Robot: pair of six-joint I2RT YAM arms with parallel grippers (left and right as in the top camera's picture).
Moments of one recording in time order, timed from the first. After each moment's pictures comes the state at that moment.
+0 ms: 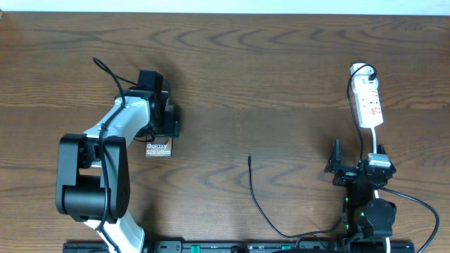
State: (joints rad) left arm -0.09 1.87 1.10 -0.69 0.00 -0.07; right arm 0.00 0.01 0.01 -0.06 0.13 0.01
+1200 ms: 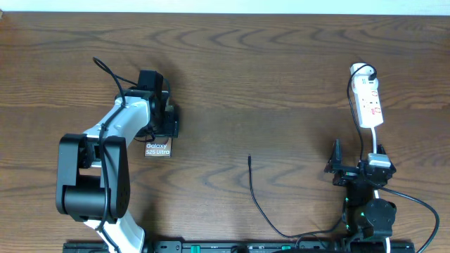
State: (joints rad) left arm -0.09 1.87 1.10 -0.69 0.00 -0.07; right arm 0.00 0.01 0.01 -0.06 0.13 0.01
